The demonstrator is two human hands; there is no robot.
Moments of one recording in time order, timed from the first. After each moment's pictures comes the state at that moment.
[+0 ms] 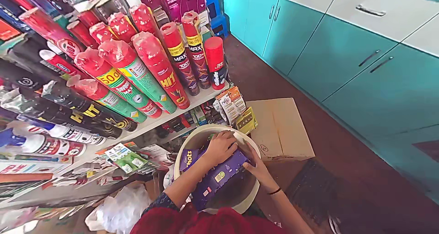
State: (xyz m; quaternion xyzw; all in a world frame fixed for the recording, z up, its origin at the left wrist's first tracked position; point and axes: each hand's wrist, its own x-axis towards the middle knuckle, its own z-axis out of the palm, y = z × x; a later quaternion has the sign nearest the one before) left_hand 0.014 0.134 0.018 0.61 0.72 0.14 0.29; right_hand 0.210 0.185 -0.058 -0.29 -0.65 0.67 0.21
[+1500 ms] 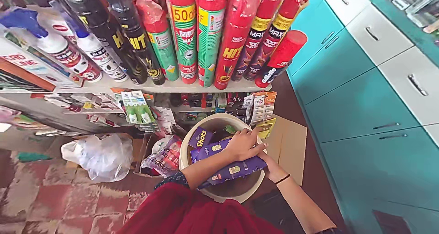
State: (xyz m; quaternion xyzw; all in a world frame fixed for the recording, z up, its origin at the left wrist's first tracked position) left_hand 0.022 0.114 0.004 0.54 0.71 0.36 0.27; right_hand 0.162 0.205 0.003 -0.40 -0.58 0.71 -0.05
